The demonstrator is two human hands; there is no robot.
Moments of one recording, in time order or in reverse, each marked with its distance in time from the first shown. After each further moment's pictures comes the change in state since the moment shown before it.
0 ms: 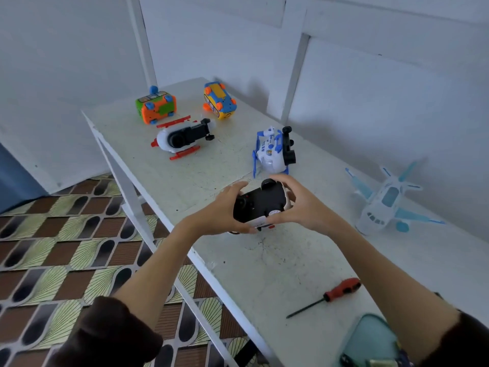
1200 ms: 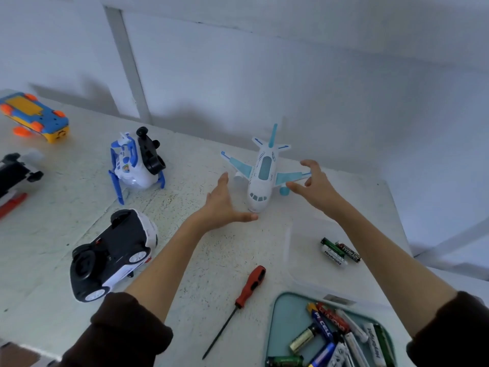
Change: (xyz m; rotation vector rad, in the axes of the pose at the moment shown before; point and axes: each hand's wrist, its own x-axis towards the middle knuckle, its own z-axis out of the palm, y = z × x) left_hand 0.144 0.122 0.149 0.009 -0.246 0.127; right_hand -0.122 0.105 -0.156 -0.131 0.795 0.593
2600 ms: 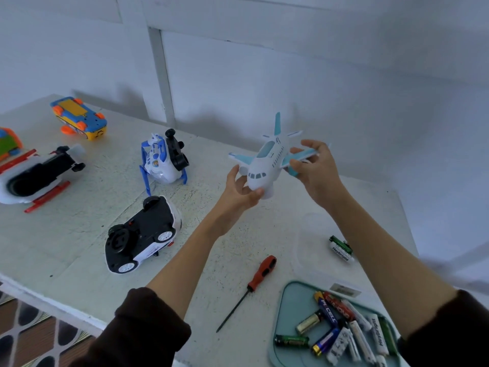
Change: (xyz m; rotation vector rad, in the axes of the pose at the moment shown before) left_hand -0.045 0.005 -0.007 -0.791 -0.030 0.125; right_hand -0.036 -0.067 0.008 0.803 -0.016 -0.140
